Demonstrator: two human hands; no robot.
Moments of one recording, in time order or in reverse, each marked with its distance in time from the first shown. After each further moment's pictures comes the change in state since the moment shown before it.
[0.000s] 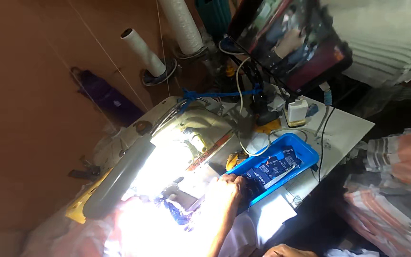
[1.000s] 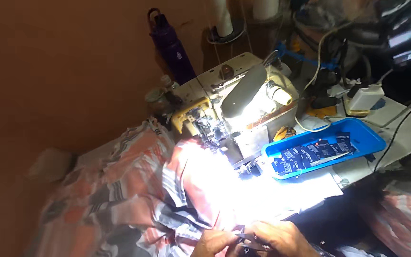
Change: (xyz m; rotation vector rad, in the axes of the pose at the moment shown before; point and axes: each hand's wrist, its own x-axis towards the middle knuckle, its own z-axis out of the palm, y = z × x) left_hand -0.208 0.016 0.038 -0.855 0.936 -0.247; right_hand 0.043 -0.049 0.083 -0.195 -0.201 -0.436
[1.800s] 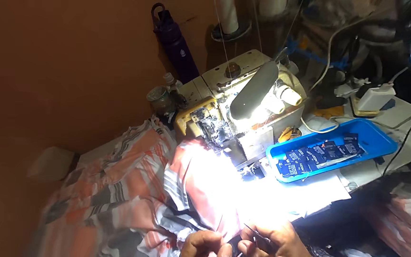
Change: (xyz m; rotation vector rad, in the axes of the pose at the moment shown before) left_hand 0.005 -0.002 -0.008 -0.227 0.098 -0.201; right_hand 0.008 0.000 0.015 0.422 0.079 0.289
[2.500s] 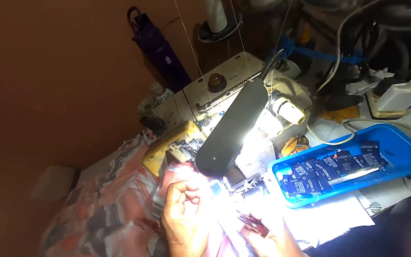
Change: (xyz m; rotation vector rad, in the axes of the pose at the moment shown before) left_hand 0.120 -0.022 0.029 0.484 0.131 0.236; right_hand 0.044 0.042 -0.007 -0.011 0.182 0.002
